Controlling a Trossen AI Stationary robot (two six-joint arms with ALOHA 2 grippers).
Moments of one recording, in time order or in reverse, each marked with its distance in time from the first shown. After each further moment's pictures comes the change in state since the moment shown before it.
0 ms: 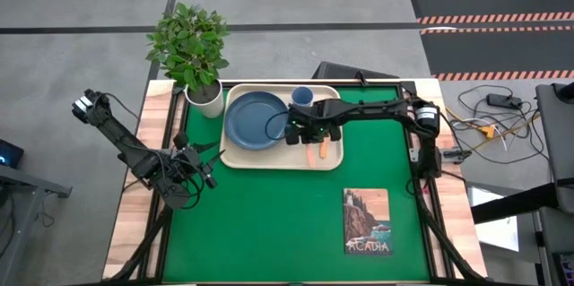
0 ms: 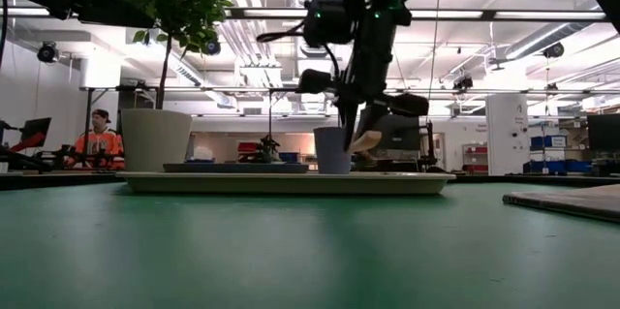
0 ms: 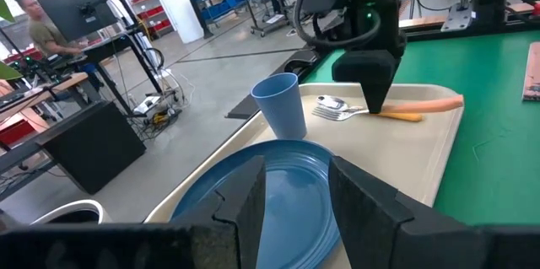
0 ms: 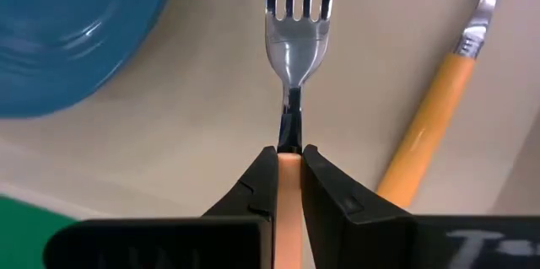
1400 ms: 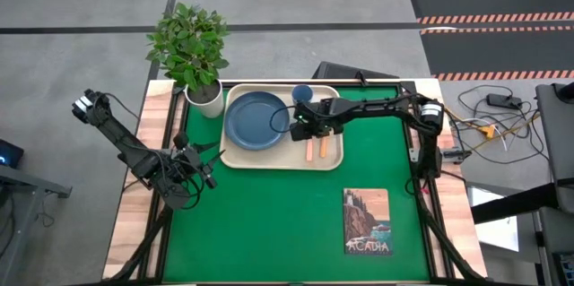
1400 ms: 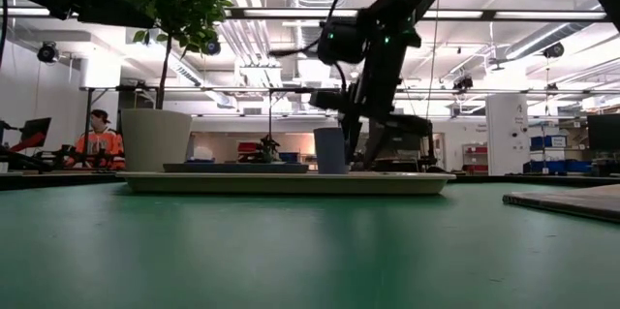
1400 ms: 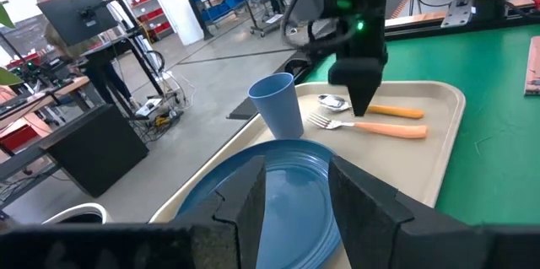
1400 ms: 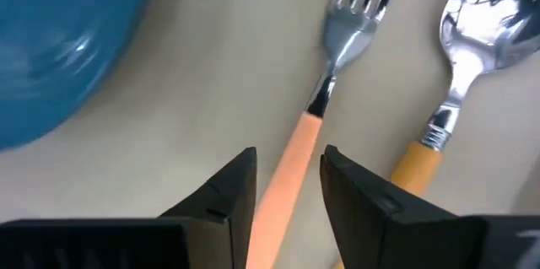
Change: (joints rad) left arm 0.000 0.000 0.000 0.000 0.001 0.022; right arm -0.064 -0.036 -0.154 0.179 0.036 -0.168
